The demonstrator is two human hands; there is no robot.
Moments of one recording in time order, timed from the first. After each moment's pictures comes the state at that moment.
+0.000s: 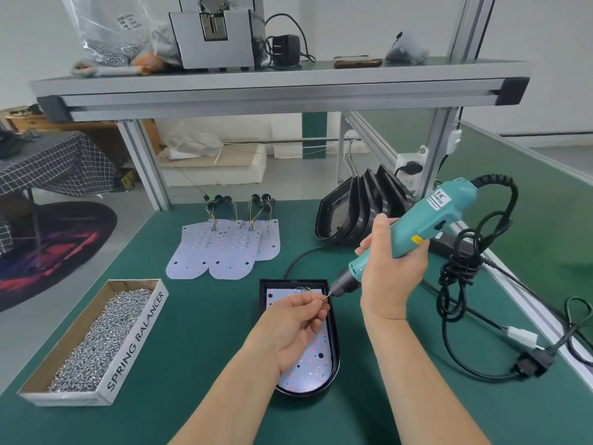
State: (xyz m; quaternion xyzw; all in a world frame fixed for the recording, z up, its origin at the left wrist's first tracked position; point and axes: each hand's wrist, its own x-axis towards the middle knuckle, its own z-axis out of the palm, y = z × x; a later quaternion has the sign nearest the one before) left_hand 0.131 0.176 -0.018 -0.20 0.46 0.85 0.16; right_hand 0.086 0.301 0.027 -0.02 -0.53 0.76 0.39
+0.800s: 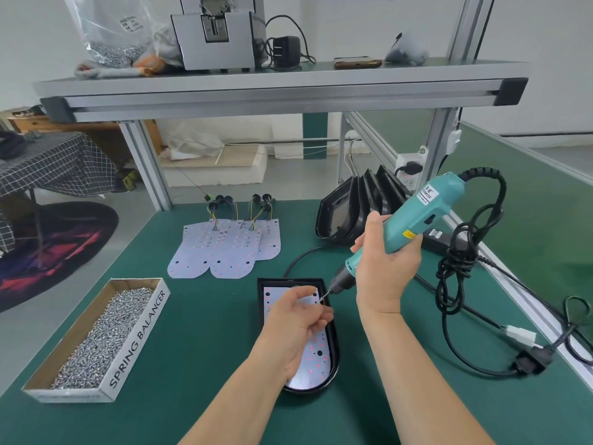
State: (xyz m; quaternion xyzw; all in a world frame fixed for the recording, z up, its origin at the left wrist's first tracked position) left_hand 0.141 0.182 -0.026 -0.17 0.58 0.80 0.07; right_hand 0.080 0.297 0.026 -0.04 -0.53 0.76 0.37
